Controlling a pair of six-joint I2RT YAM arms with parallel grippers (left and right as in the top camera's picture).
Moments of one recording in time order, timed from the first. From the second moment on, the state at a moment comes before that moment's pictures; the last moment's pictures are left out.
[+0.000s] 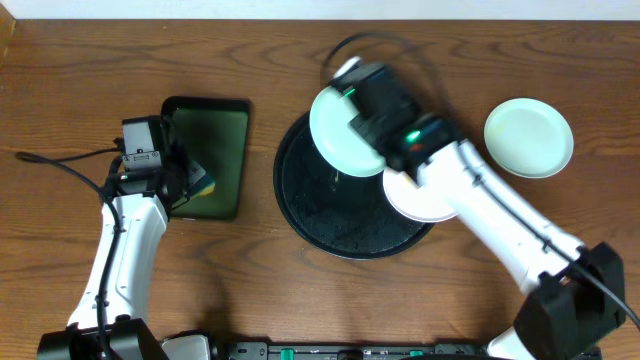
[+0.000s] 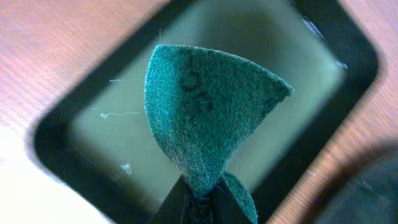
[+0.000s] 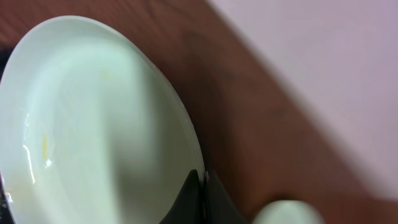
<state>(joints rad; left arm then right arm) 0.15 1.39 0.92 -0.58 0.00 -0.57 0.57 1.73 1.46 -0.56 0.35 -0.26</state>
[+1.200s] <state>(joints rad) -0.40 1.72 0.92 -0.07 0.20 -0.81 0.36 2.11 1.46 -0.56 -0.17 0.15</state>
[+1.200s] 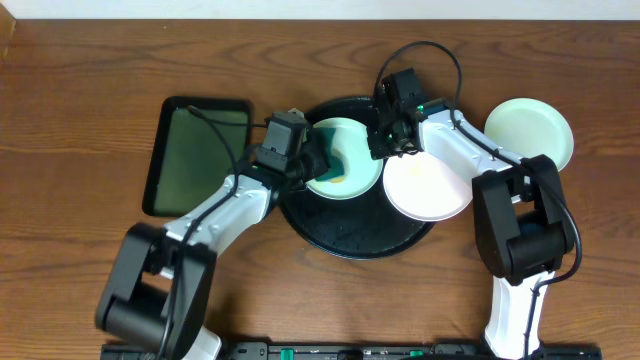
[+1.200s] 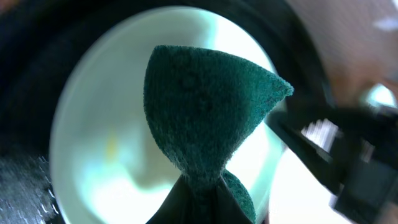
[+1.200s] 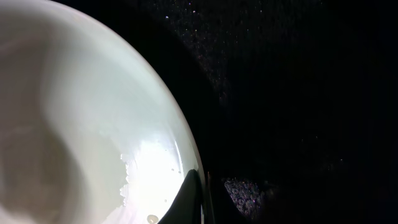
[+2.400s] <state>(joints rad) -0.43 1.82 0.92 0.00 0.23 -0.80 0.36 2.12 1.46 -0.54 -0.18 0.15</state>
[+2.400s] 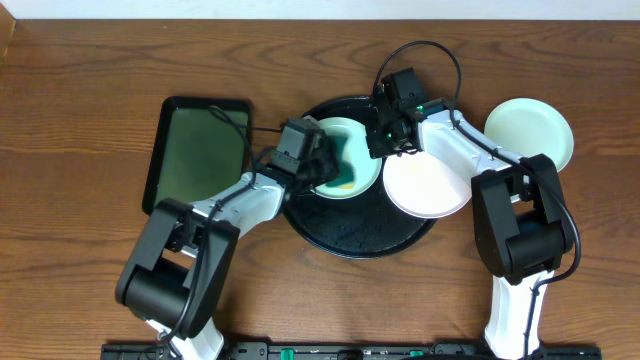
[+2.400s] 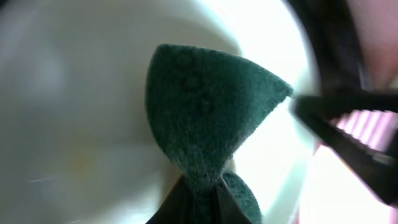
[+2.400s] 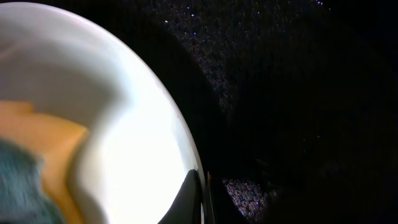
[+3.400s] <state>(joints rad) -0.49 1.83 0.92 0.02 -0.11 -0.94 0.36 2.12 1.46 -0.54 -0.17 0.15</state>
